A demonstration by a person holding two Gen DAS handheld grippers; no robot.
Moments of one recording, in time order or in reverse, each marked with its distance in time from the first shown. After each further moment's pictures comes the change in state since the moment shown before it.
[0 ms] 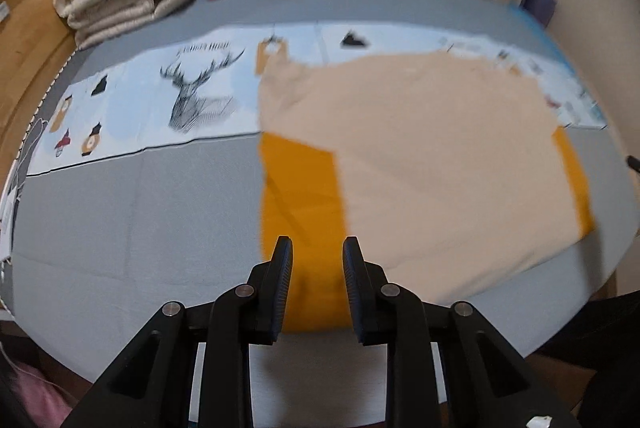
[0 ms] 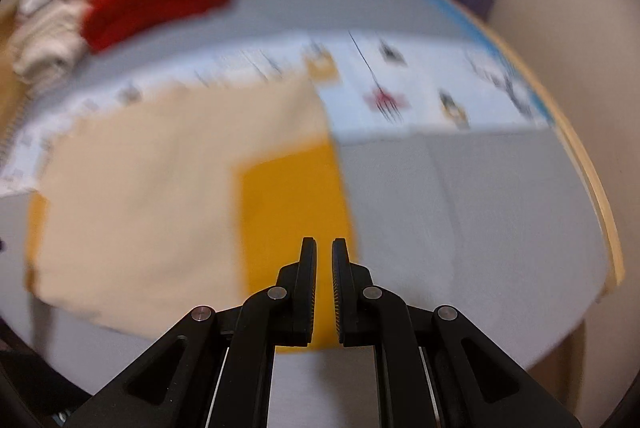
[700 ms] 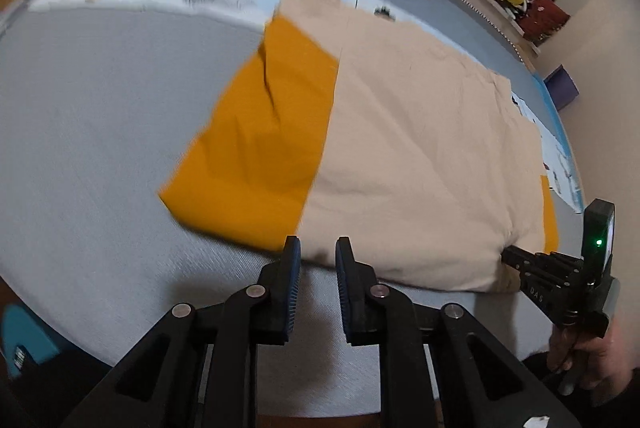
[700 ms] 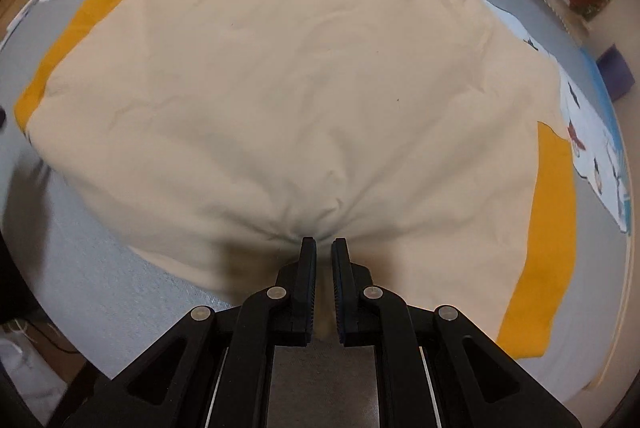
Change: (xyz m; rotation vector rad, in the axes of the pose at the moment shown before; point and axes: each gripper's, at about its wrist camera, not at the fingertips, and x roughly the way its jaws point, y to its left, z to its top) left arm 0.078 0.006 -0.071 -0.419 0.060 -0.177; right arm 0.122 0.192 -0.089 -0.474 0.323 0.049
